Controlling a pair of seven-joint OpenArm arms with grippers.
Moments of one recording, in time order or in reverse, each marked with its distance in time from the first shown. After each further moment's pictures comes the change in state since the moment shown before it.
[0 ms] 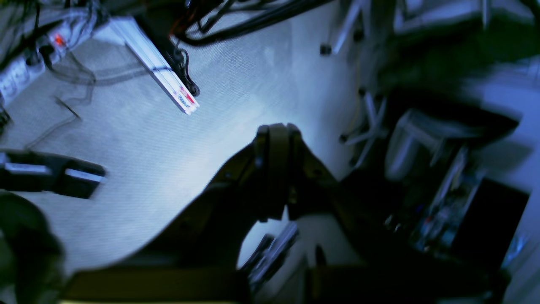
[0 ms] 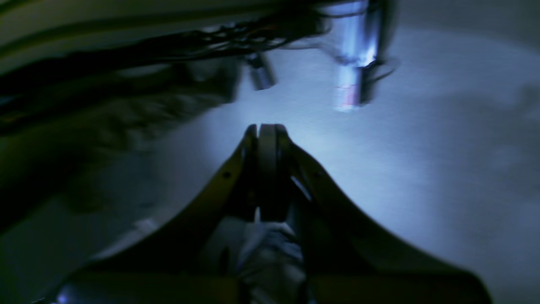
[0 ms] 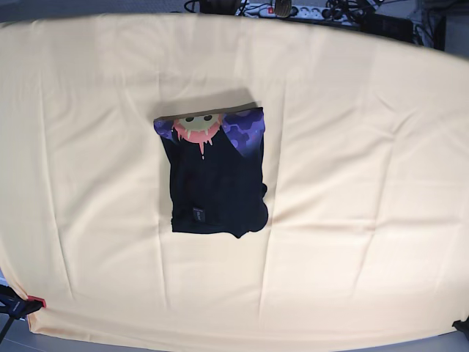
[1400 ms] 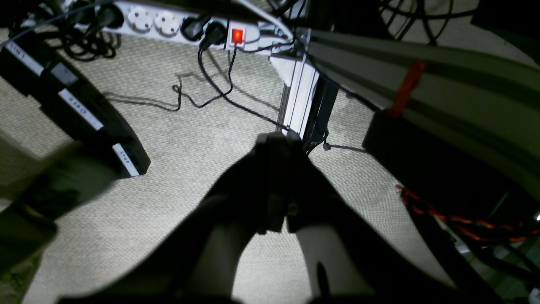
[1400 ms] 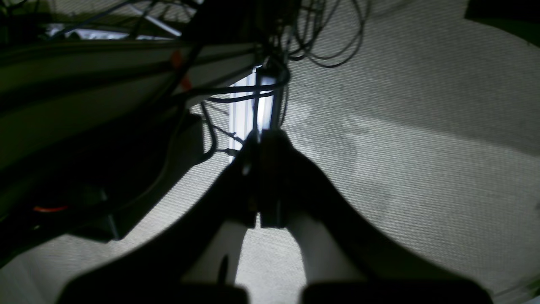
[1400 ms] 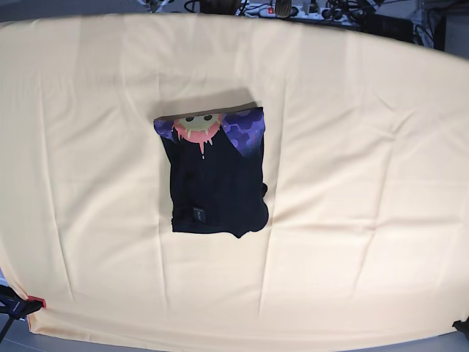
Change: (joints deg) left arm -50.3 20.2 28.8 -92.2 61.3 33.5 -75.5; right arm 46.4 -12.7 -47.3 -71.7 -74.4 -31.2 79.4
